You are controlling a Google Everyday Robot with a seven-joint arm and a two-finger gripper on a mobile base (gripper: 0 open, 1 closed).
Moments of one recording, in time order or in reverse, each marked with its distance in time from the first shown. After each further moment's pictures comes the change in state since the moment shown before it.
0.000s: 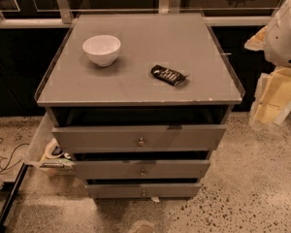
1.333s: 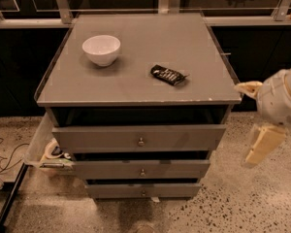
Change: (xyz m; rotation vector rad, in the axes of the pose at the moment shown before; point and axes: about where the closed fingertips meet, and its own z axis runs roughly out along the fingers) arm 0.034 0.027 0.098 -0.010 -0.171 -0.064
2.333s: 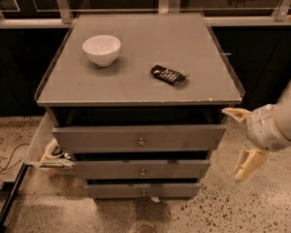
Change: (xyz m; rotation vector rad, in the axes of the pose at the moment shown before) arm 0.034 0.013 0.083 -0.044 -0.170 -0.033
